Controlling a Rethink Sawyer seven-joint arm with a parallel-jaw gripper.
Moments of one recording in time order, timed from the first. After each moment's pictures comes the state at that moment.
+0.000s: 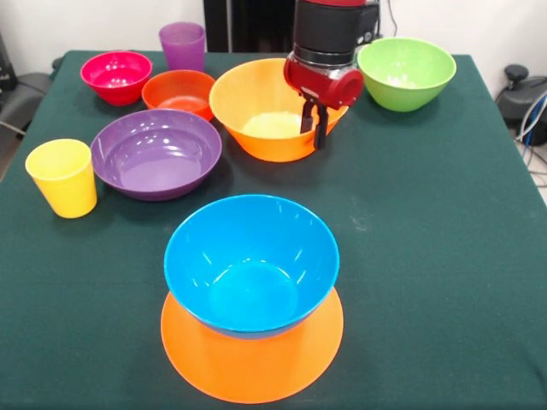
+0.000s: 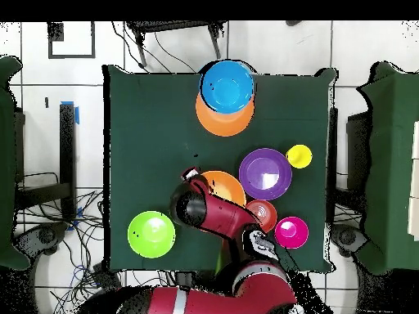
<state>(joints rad) -0.20 -0.52 0.00 1.96 0.19 -0.11 2.28</state>
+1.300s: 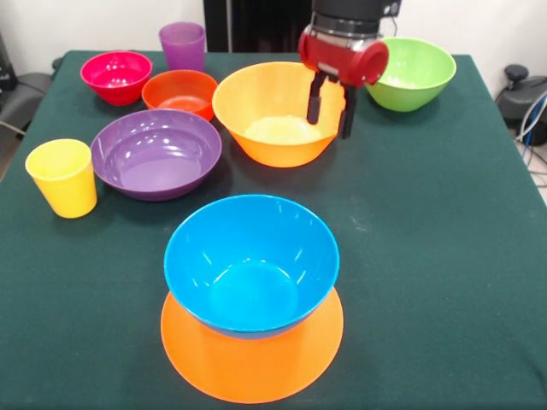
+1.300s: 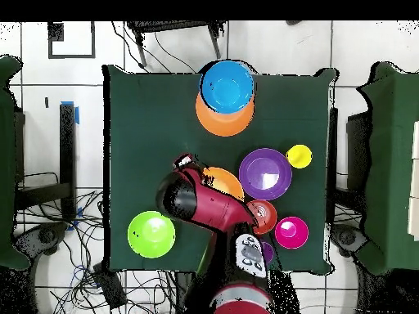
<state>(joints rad) -0.10 -0.65 -0.07 1.93 0.26 0.01 2.28</state>
